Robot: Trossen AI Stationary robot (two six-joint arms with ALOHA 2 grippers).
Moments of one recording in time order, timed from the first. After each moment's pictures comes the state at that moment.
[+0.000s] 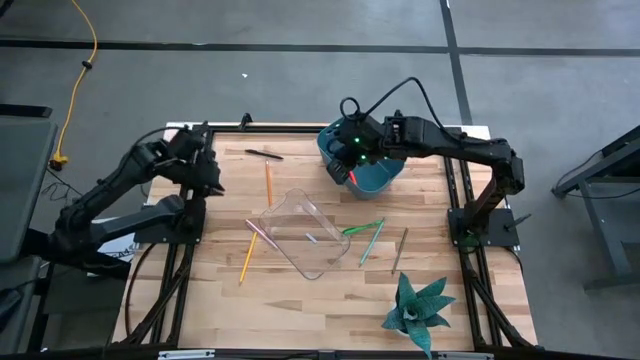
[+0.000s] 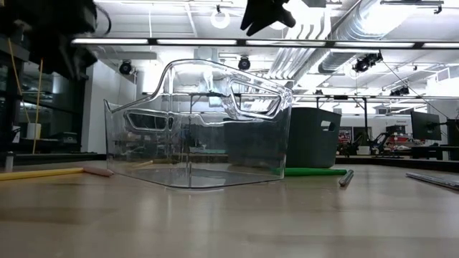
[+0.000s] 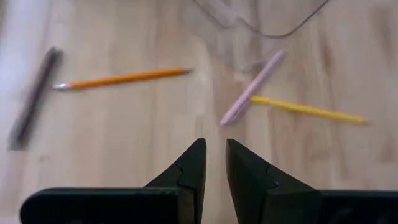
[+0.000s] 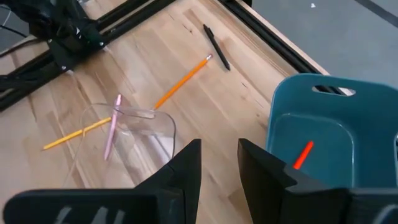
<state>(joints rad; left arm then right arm) 0.91 0.70 0.80 -1.24 0.42 0.73 -0.16 1.69 1.85 -0.99 0.19 0.43</state>
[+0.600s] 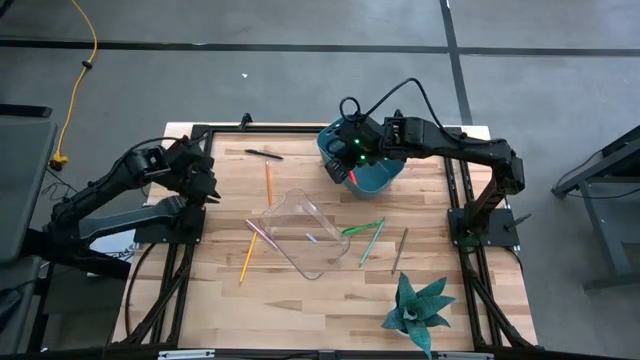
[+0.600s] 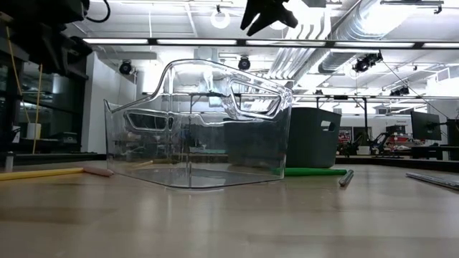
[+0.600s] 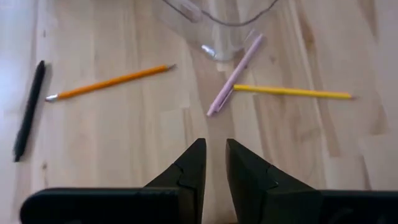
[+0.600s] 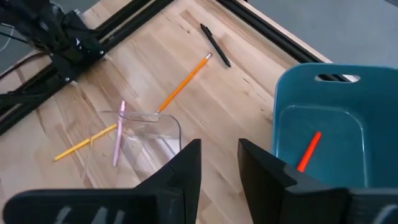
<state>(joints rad) 0.72 0.64 0.81 -1.31 0.32 0.66 -0.15 1.69 1.85 -0.99 0.19 0.53</state>
